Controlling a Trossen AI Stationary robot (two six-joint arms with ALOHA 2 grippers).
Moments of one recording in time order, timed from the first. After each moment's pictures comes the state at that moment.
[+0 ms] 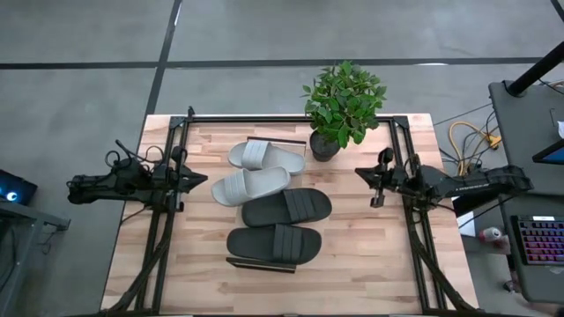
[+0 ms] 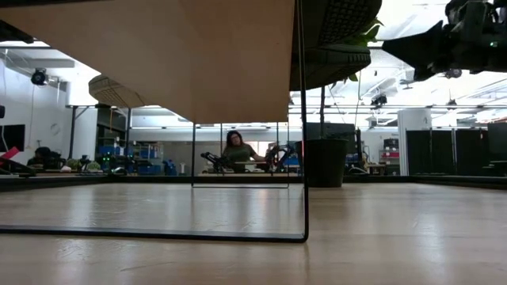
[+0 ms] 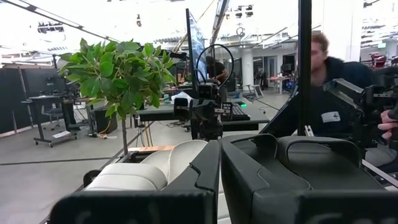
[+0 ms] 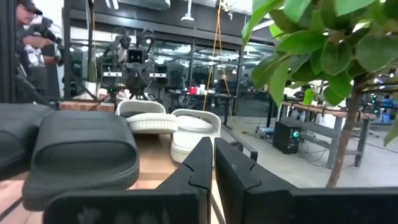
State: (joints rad) left arm -0.05 0.05 0.26 -0.07 -0.06 0.09; right arm 0.06 0.34 0.01 0.55 0.29 -0.17
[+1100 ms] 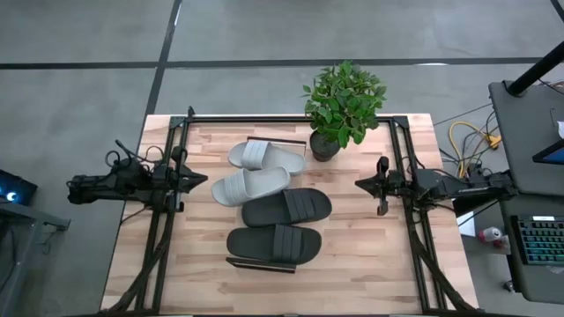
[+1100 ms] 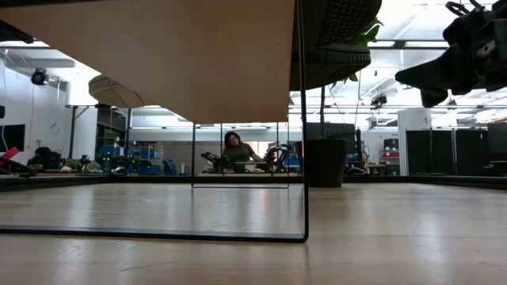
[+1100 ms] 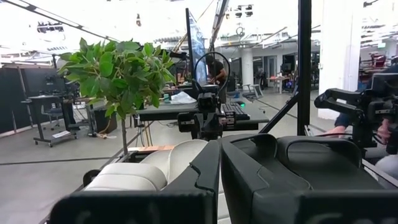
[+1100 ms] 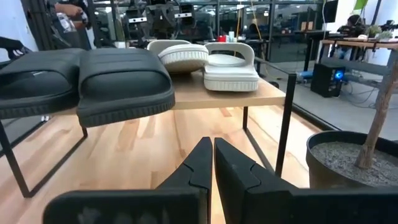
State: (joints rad) left arm -0.05 0.05 0.26 -0.07 -0.06 0.09; right arm 0.09 0.07 0.01 0.04 0.21 0.04
